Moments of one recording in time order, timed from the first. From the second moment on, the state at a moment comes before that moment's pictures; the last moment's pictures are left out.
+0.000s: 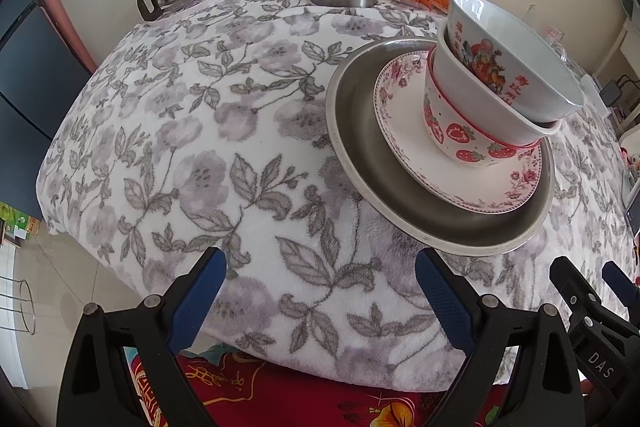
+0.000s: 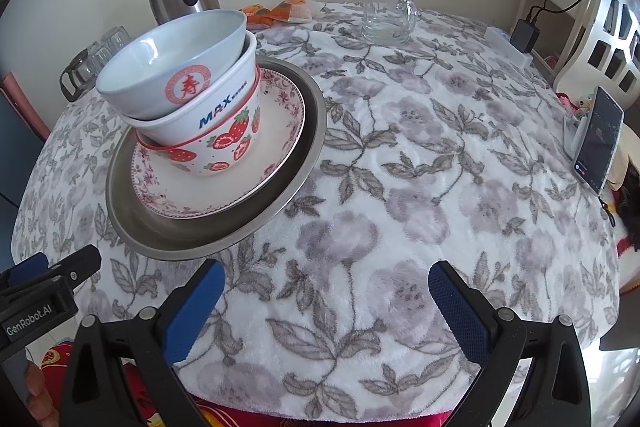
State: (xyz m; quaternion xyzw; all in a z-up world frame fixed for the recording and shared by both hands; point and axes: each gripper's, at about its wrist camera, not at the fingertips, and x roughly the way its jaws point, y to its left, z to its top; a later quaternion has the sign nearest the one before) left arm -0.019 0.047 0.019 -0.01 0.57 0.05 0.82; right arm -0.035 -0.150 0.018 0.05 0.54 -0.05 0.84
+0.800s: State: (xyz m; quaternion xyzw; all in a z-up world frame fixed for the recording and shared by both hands) left arm -0.021 0.049 0.026 -0.01 0.56 0.06 0.82; right arm -0.038 -0.149 0.024 0.04 0.54 -0.05 0.84
